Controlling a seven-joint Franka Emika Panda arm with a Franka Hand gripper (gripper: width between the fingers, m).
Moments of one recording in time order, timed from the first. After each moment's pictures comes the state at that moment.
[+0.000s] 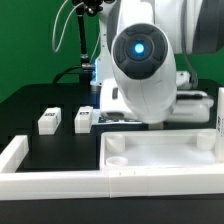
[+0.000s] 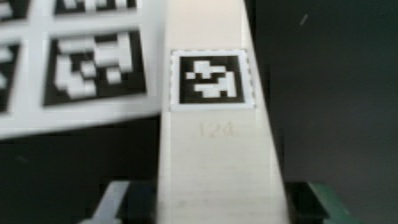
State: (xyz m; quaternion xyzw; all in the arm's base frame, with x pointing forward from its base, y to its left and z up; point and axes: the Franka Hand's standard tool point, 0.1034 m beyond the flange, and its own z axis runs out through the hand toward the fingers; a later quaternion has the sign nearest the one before) arm 0.445 0.041 0.033 -0.88 0.11 0.45 0.08
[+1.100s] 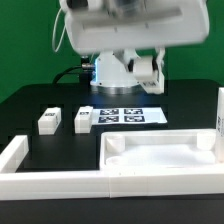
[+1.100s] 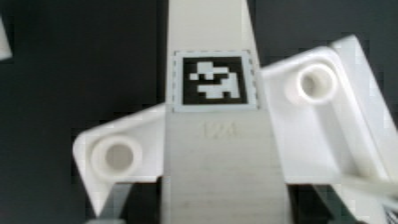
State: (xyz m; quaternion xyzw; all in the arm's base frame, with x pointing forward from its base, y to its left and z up) arm 0.566 -0.003 0.160 -0.96 0.19 0.16 0.10
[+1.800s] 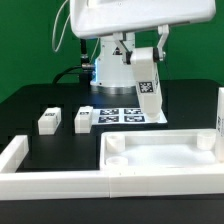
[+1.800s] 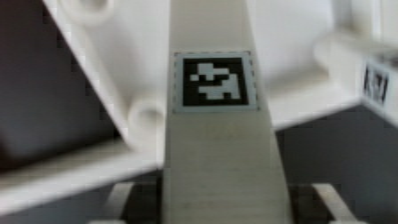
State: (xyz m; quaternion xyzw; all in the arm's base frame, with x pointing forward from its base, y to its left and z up) arm 0.607 -0.011 0.172 -0.97 0.16 -0.17 0.04
